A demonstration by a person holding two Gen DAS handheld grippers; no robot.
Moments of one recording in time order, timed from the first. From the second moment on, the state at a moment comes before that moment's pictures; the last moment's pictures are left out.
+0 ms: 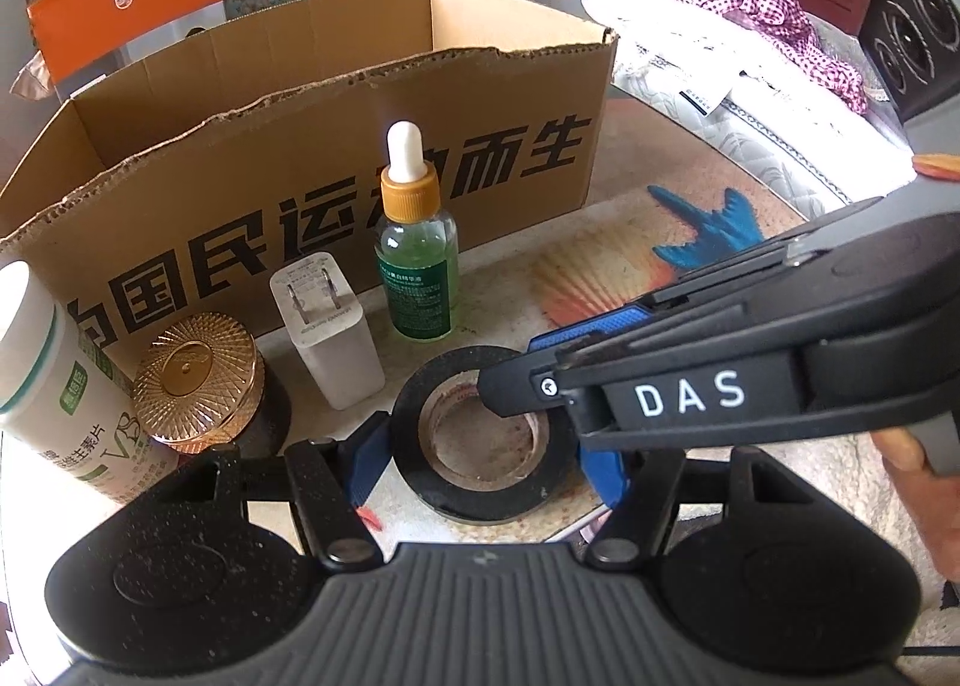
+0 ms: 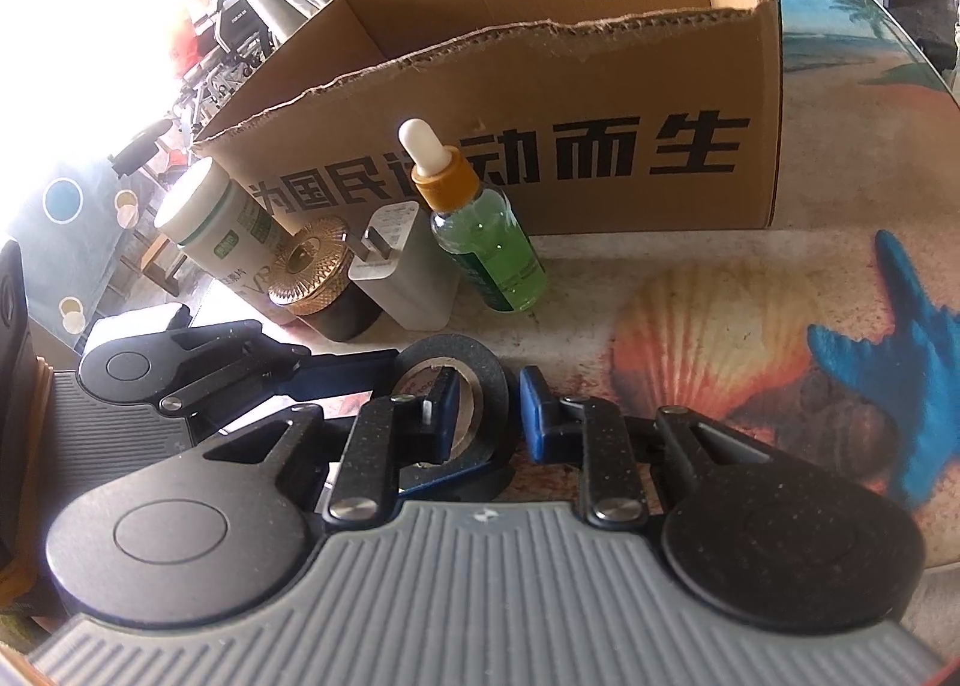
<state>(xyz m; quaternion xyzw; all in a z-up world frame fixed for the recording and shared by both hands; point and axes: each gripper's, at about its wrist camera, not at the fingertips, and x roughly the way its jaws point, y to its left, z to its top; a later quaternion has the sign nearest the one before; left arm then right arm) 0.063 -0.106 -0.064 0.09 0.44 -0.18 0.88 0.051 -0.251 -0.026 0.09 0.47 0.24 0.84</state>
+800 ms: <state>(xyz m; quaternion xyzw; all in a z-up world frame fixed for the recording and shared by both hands) 0.037 -0.104 -0.021 0.09 0.38 -0.18 0.90 0.023 -0.254 0.016 0.08 0.42 0.25 0.87</state>
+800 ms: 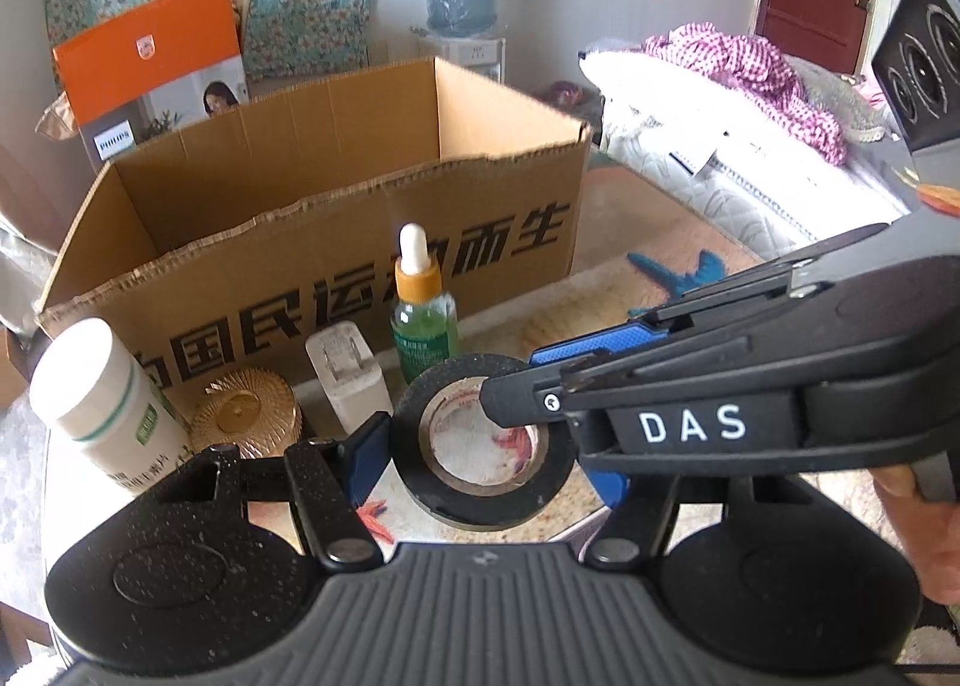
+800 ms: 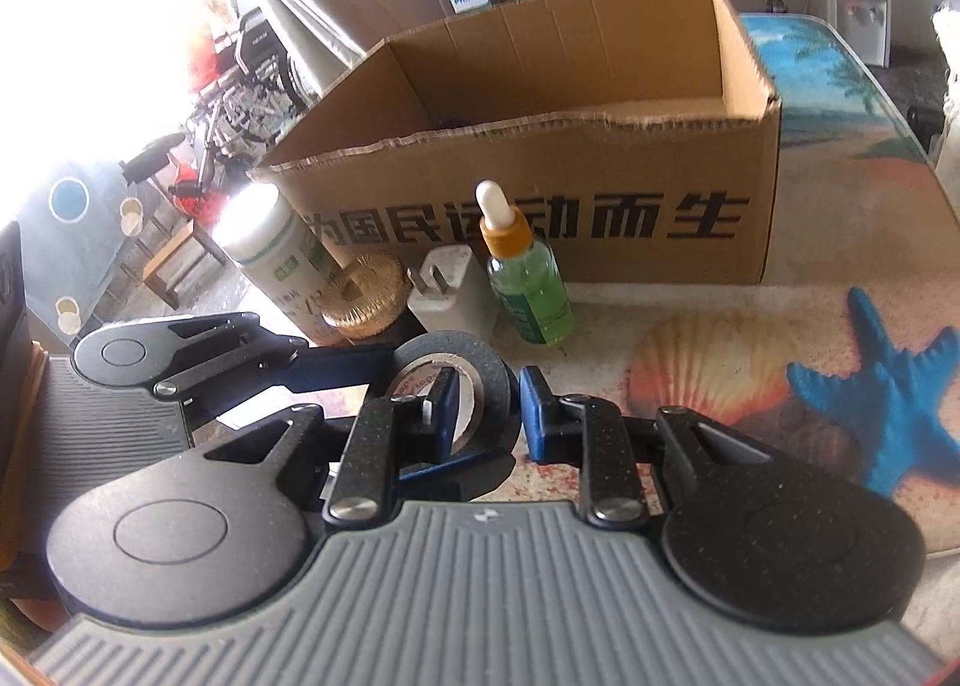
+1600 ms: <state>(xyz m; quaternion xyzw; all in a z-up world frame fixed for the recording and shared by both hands) 0.198 -0.049 0.086 0.02 0.40 -0.15 0.90 0.169 -0.222 0.146 0.05 0.36 0.31 0.88</state>
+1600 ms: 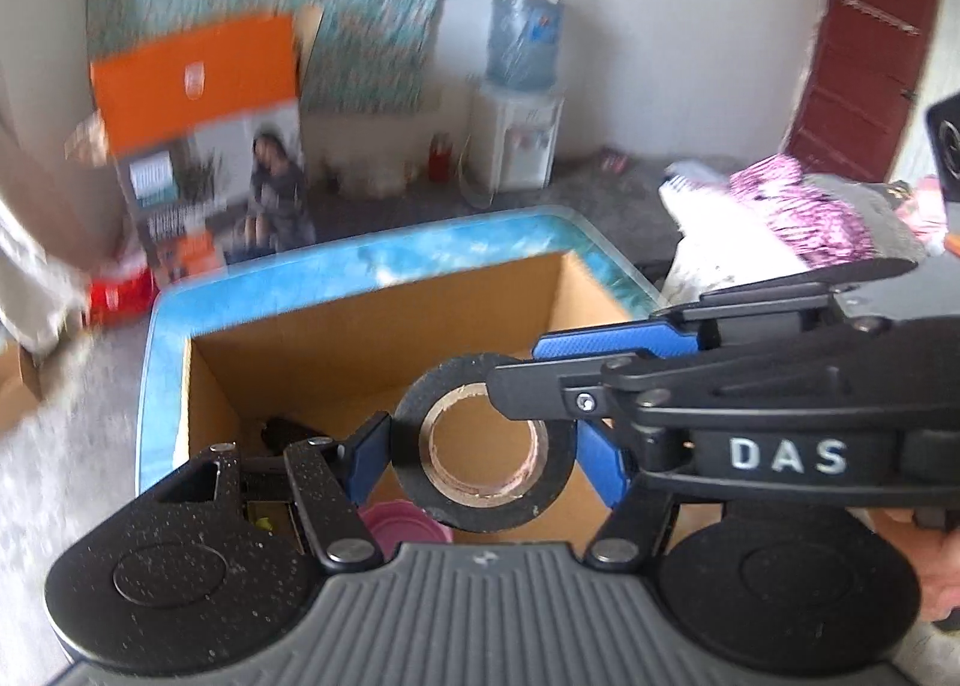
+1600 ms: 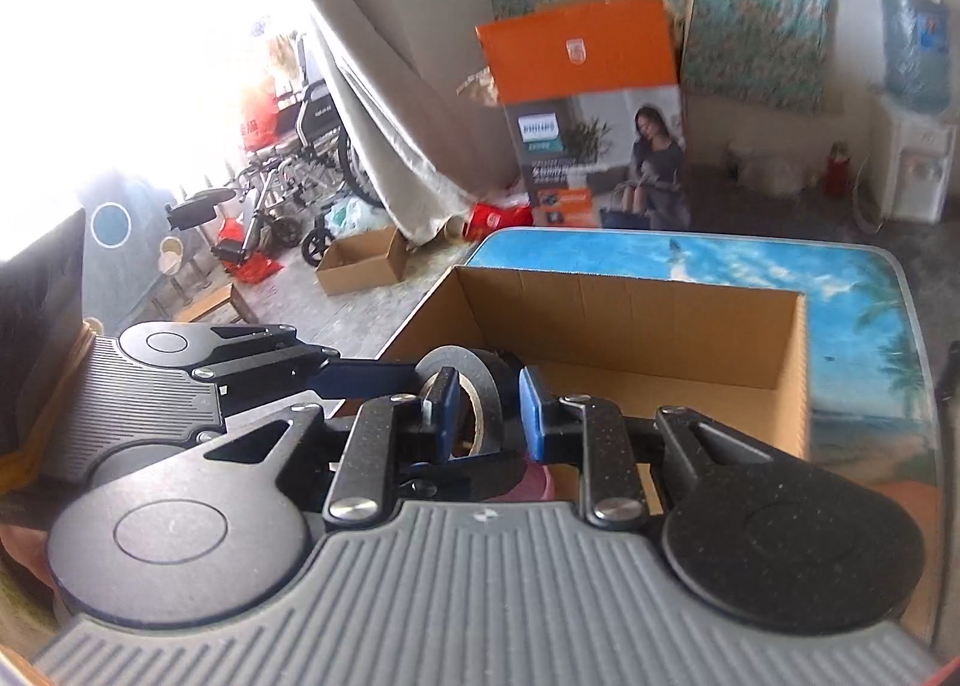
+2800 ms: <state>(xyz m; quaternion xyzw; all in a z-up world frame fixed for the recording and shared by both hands) 0.283 -0.026 0.055 -0.01 0.50 -0.12 0.86 0.242 -0.258 0.095 0.23 0.37 0.32 0.84</state>
